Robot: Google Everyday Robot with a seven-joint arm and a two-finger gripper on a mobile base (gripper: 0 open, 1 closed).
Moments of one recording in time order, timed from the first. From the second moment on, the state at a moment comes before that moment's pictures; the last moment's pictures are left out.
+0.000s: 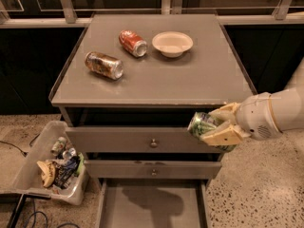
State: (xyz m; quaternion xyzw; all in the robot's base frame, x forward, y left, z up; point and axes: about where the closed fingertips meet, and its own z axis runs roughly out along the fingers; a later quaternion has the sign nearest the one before) arm 0.453 -0.164 0.823 -0.50 0.77 0.20 0.35
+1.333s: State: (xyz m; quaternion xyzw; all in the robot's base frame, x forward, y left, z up) arm 0.432 -0.091 0.698 -0.49 0.77 0.26 0.33
